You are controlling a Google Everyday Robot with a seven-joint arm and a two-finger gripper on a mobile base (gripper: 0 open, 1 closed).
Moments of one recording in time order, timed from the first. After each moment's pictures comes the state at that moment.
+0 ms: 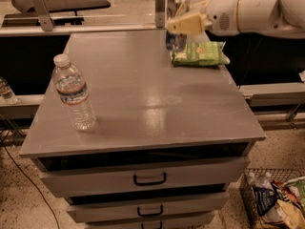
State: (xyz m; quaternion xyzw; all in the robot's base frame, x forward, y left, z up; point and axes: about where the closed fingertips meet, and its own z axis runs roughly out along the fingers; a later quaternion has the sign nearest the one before) arm 0.664 -0.088 1.025 -0.41 0.68 0.24 0.55
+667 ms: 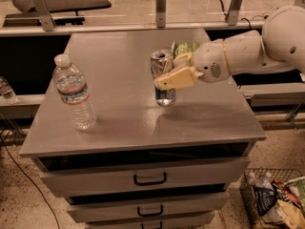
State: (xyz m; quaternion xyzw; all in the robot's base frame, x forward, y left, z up) arm 0.568 -0.050 0.925 -0.50 0.68 0.33 0.42
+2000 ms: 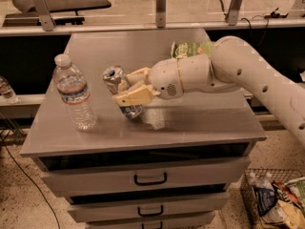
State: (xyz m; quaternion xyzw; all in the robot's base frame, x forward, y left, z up) arm 0.545 0.058 0.897 -0.55 0.59 0.39 0.45
